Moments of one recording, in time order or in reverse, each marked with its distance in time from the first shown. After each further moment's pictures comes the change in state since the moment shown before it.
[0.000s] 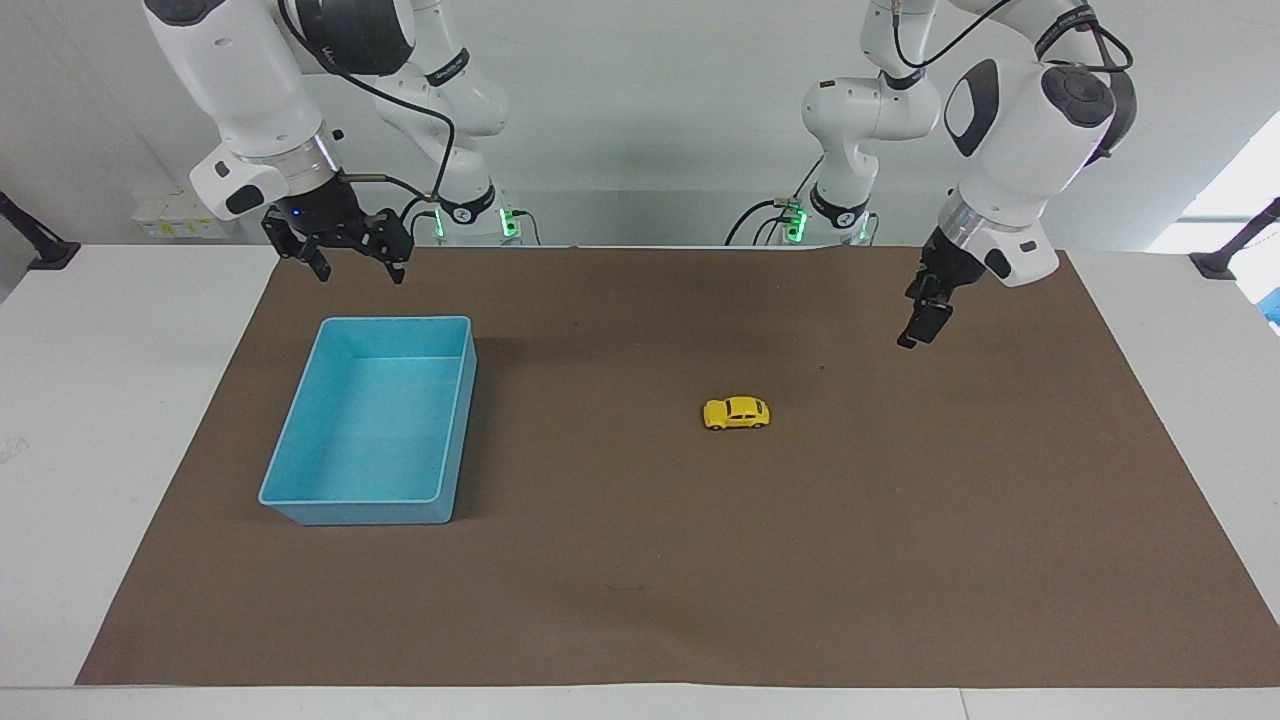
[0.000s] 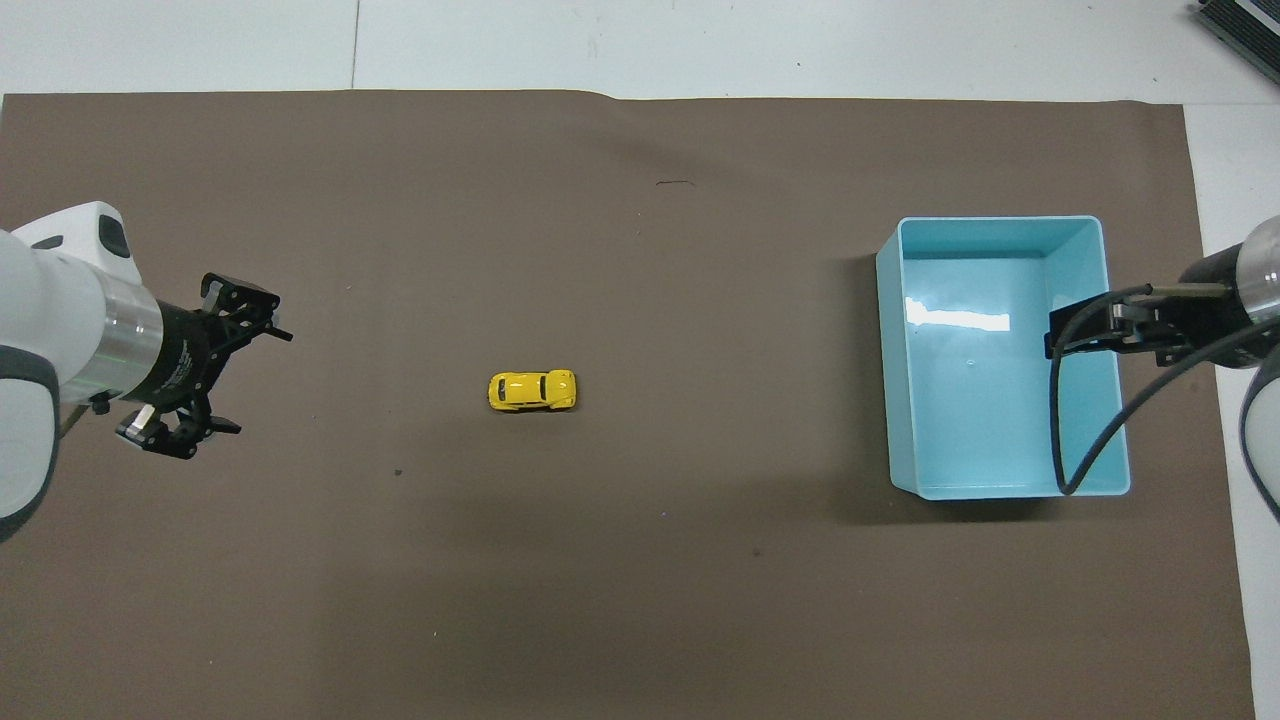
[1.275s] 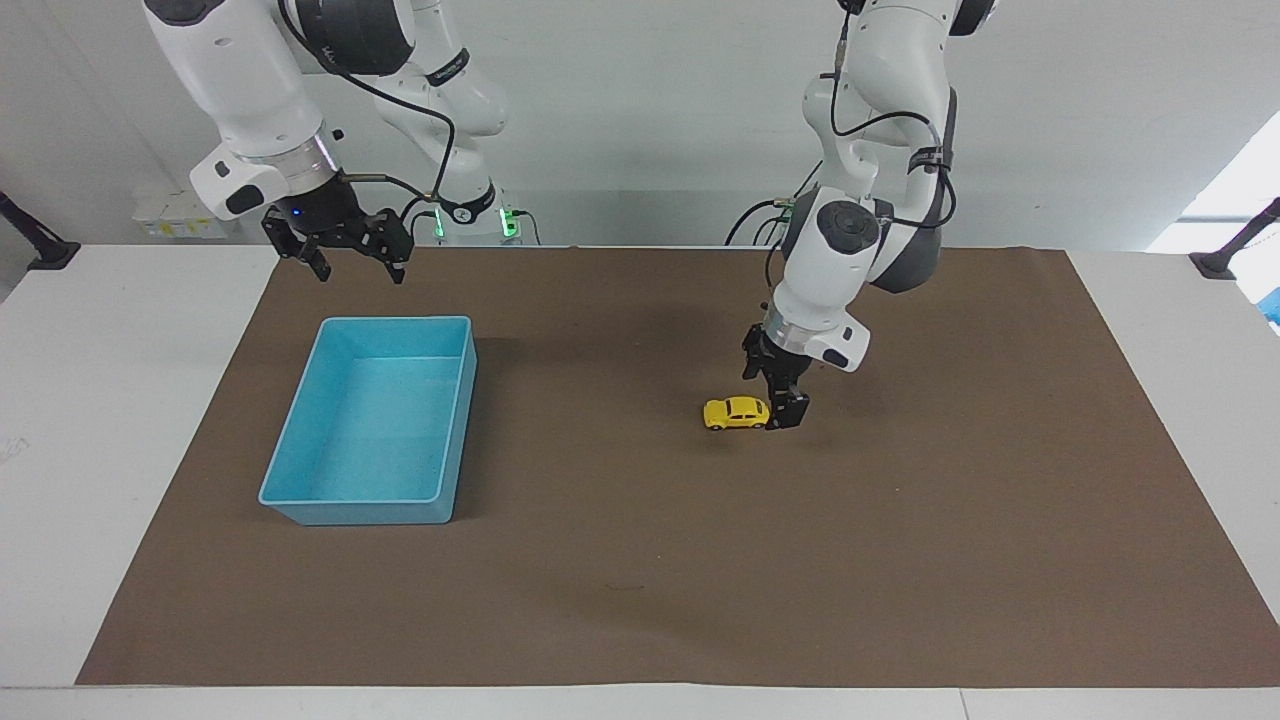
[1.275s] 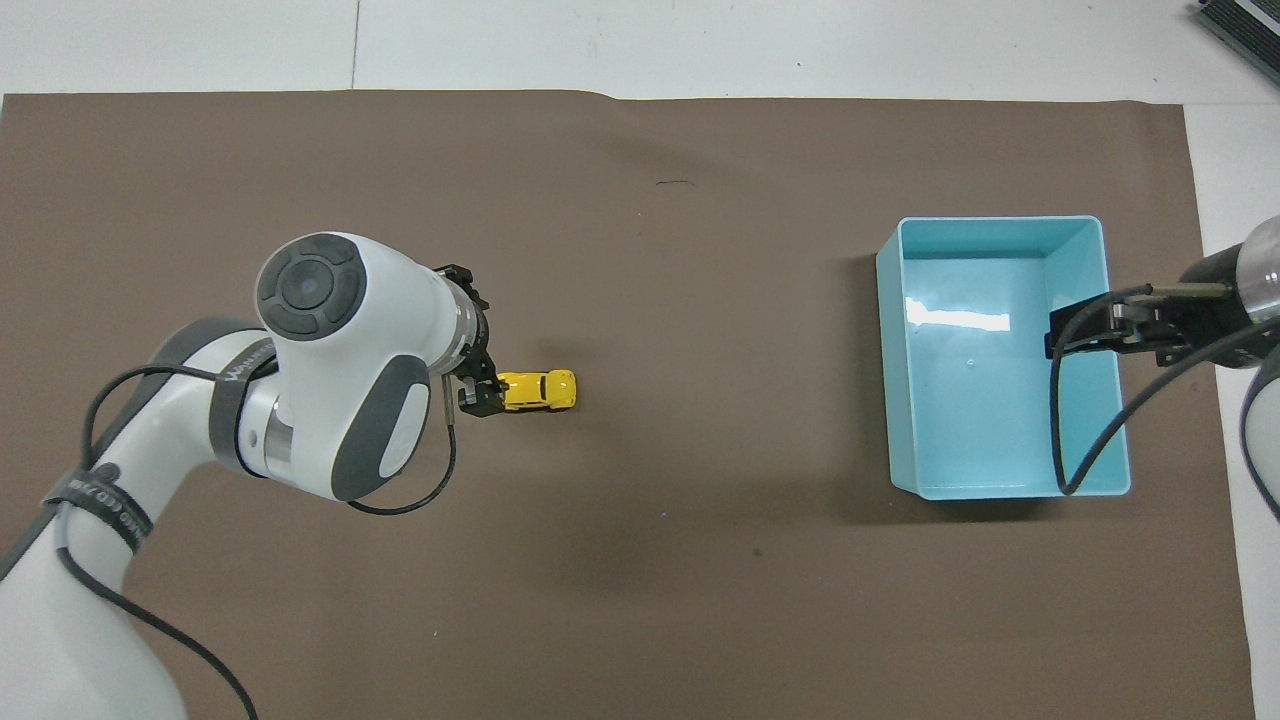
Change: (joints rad) left arm -0.291 0.320 -0.003 -0.004 0.000 0.394 -0.757; right arm 0.000 0.000 0.000 0.000 0.000 0.000 0.000
